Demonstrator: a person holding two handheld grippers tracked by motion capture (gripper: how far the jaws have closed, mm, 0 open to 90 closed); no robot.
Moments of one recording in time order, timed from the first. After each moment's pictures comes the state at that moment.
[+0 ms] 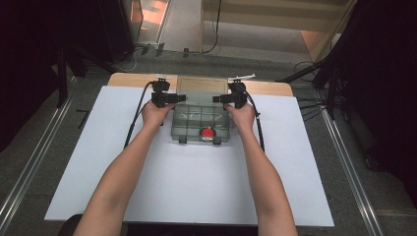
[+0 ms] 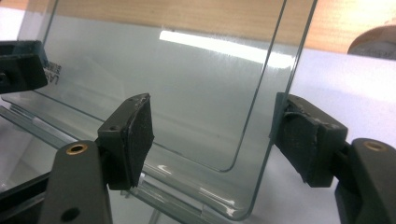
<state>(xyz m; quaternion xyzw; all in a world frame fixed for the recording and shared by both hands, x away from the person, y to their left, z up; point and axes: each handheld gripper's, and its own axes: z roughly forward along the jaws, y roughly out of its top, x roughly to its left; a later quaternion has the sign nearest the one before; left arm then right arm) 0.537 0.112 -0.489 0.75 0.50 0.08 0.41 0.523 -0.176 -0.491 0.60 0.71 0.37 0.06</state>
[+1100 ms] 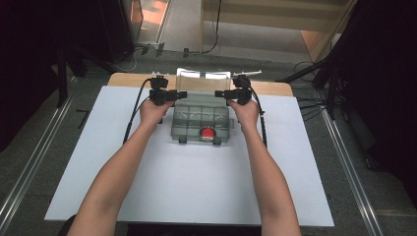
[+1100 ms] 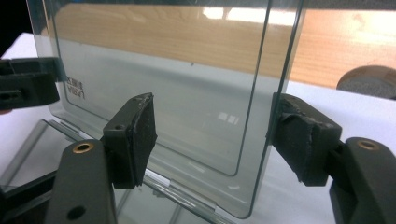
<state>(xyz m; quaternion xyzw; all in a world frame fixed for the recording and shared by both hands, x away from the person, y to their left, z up) 0.529 0.116 -0.469 0.75 0.48 0.07 0.45 0.515 -0.186 -0.467 0.58 0.70 0.41 0.07</state>
